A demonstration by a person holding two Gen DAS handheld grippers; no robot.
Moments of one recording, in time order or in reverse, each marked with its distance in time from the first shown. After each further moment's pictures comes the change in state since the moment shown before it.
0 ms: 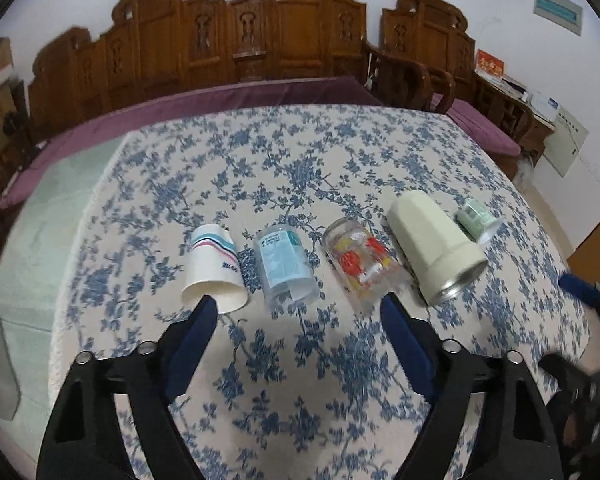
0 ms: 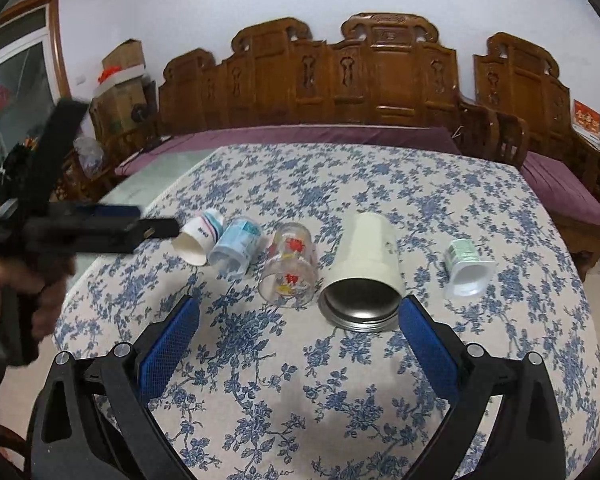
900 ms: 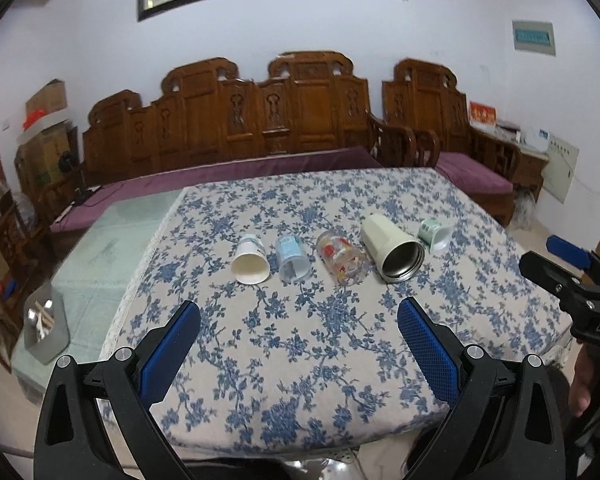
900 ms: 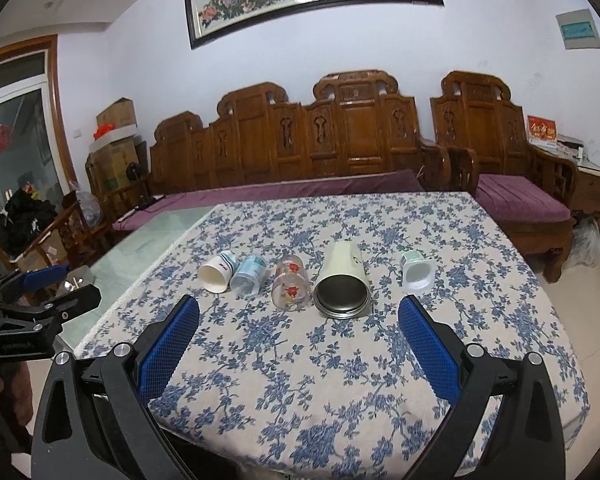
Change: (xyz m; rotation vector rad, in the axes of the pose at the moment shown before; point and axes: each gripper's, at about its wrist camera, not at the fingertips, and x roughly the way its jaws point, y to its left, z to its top) left arm -0.181 -0.056 -0.129 0.028 -0.304 0.137; right arm -0.144 0.018 -0.047 0.079 -0.226 -0.069
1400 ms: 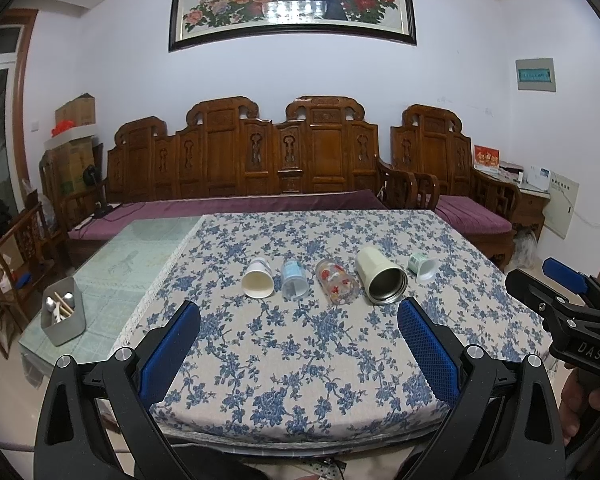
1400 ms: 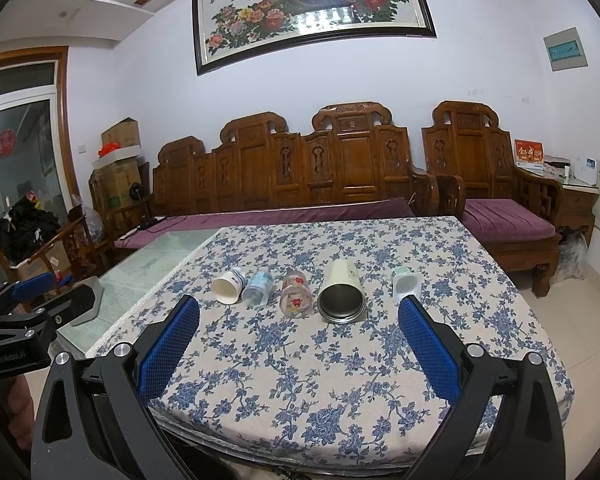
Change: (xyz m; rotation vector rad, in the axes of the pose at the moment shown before) left arm -0.086 -0.024 -0.037 -0.083 -0.168 0.048; right arm -0.077 0.029 -0.025 -0.019 -0.119 -0.029
